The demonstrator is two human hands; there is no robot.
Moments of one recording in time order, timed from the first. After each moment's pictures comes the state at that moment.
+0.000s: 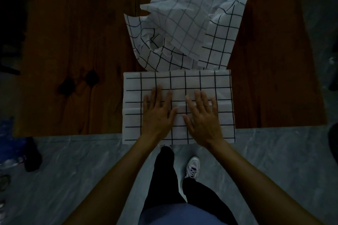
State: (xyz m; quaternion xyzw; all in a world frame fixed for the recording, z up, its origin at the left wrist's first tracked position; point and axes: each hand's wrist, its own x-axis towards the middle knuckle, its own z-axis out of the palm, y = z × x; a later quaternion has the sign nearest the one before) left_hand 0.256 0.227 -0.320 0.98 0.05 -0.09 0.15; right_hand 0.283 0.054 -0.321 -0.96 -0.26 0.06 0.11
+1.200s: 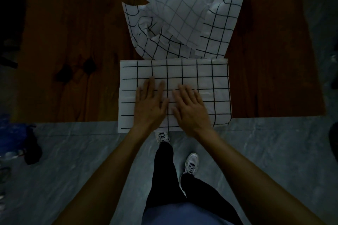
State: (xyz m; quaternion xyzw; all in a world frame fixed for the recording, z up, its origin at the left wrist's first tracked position) left_hand 0.244 0.235 -0.323 0.98 0.08 -0.10 0.13; right_hand 0.273 0.071 -0.327 -0.94 -0.28 0.11 0.13
